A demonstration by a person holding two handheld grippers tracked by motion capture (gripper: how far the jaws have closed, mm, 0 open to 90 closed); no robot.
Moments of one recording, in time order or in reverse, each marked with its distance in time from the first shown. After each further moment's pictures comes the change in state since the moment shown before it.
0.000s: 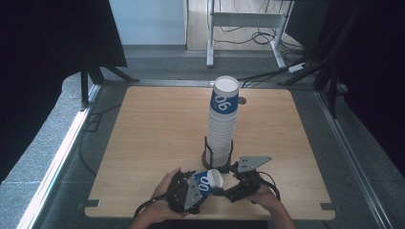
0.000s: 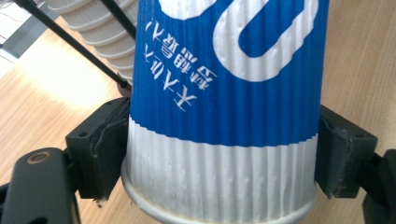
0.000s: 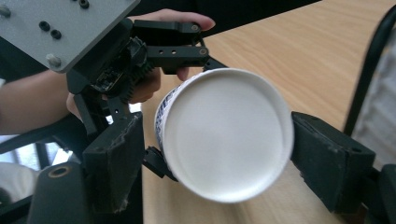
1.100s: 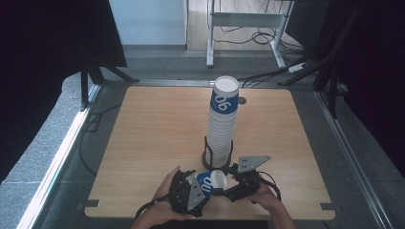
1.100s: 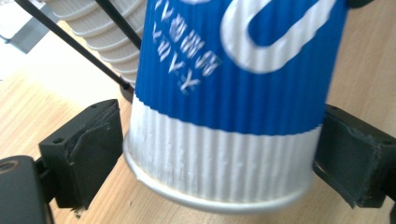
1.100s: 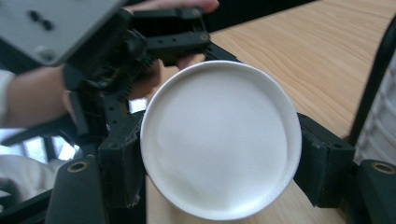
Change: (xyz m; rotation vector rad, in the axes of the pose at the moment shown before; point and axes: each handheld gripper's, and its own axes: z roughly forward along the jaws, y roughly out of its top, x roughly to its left) left arm -0.004 0.008 -0.003 -0.001 0.005 -0.018; right arm -0.002 -0.002 0.001 0.003 0.054 0.009
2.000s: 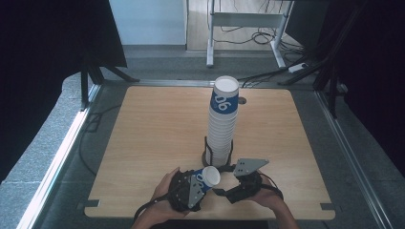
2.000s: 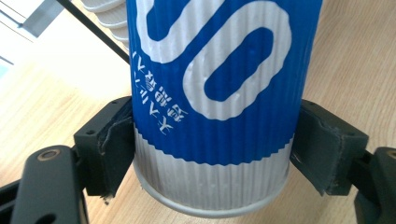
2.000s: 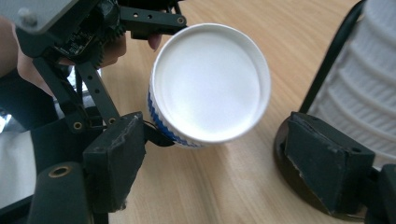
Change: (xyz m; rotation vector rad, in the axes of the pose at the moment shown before) left arm 0.000 -0.003 0.007 0.077 0.073 0.011; right arm 0.013 0.009 -0.002 0.142 -0.207 -0.114
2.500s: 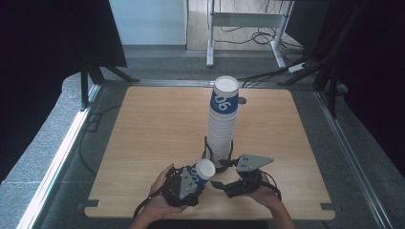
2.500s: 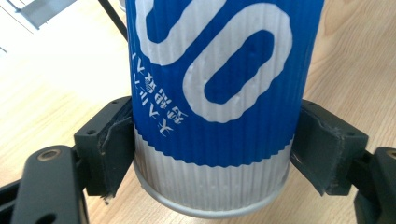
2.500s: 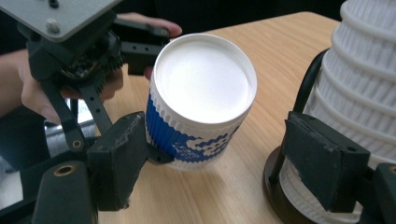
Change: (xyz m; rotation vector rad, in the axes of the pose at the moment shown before) left arm 0.018 -0.005 -0.005 -0.070 -0.029 -0.166; right arm -0.002 0.009 -0.004 -0.121 -0.048 0.025
